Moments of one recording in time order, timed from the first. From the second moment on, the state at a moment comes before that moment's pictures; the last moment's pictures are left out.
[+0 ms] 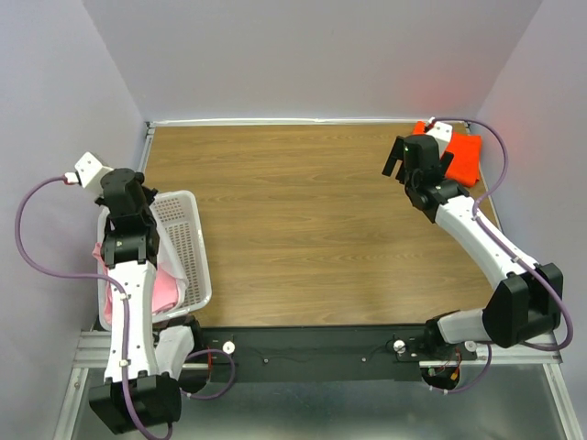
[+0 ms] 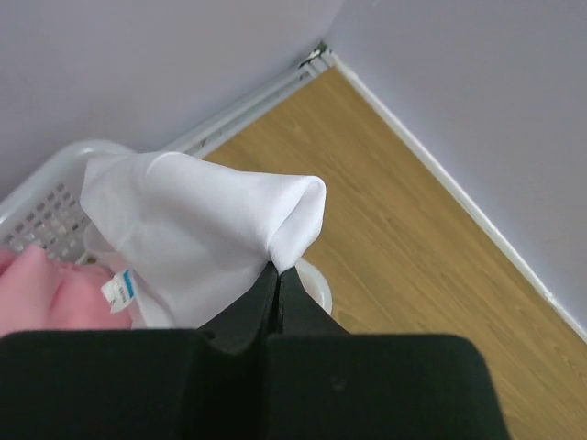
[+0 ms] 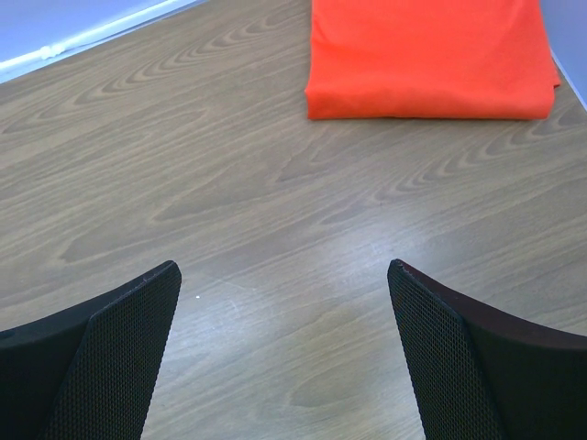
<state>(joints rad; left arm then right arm) 0.19 0.89 0.93 -0.36 -0.35 -0.59 0.32 1.37 1.12 -0.29 0.53 0.40</state>
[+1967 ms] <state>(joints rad) -0.32 1.45 1.18 -0.36 0.21 -0.33 0.32 1.26 1.00 -0.29 0.52 0.40</state>
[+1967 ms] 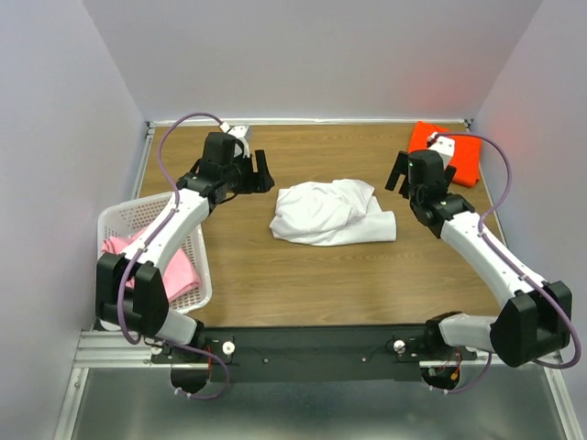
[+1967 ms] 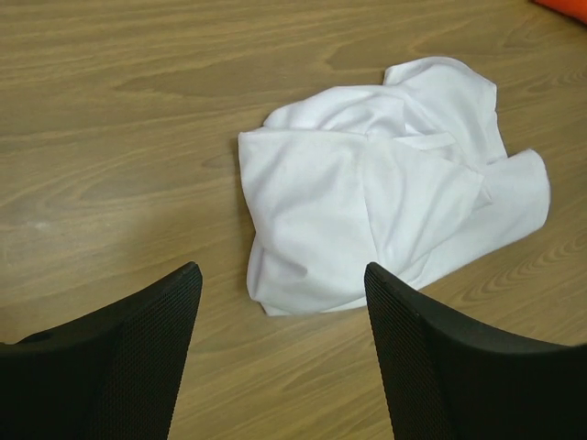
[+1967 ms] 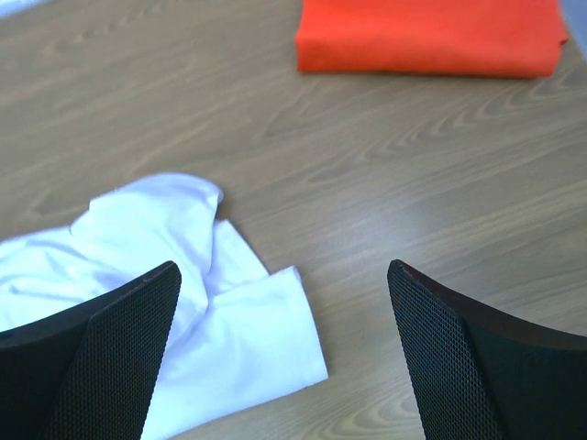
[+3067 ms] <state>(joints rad) -0.66 2.17 1.85 -0.58 0.39 0.00 0.10 1.56 0.89 -0.38 -0.06 0.39</state>
